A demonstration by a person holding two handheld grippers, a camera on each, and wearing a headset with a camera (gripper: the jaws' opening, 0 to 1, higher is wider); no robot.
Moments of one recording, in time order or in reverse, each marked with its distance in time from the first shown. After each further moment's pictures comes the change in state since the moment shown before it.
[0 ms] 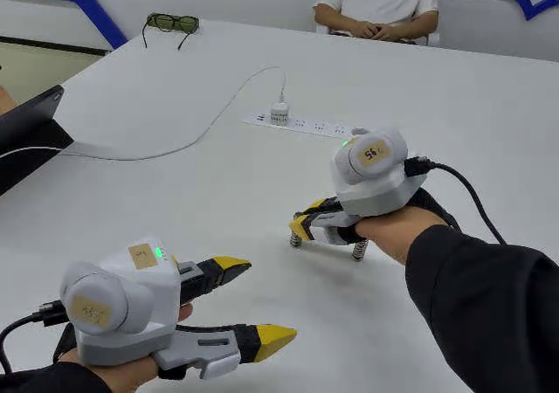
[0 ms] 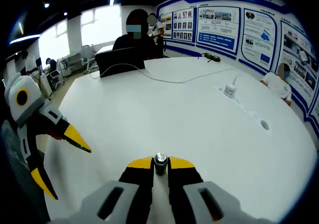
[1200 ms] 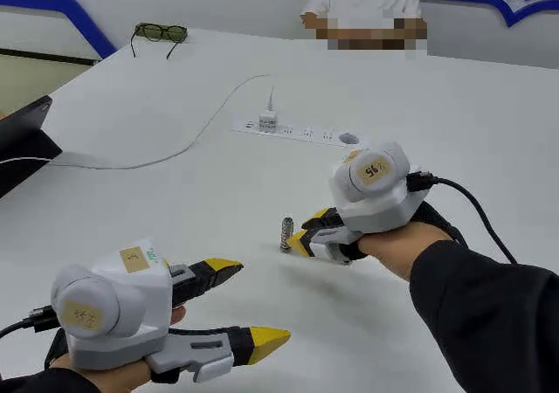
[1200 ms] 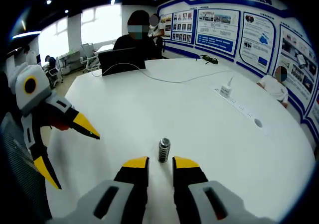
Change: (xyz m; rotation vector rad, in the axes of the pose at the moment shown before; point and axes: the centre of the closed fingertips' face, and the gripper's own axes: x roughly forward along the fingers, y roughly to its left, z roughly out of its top) left arm 0.001 -0.001 0.007 0.011 -0.008 -0.002; right arm -0.027 0.006 -0.011 -0.019 -0.008 -0.029
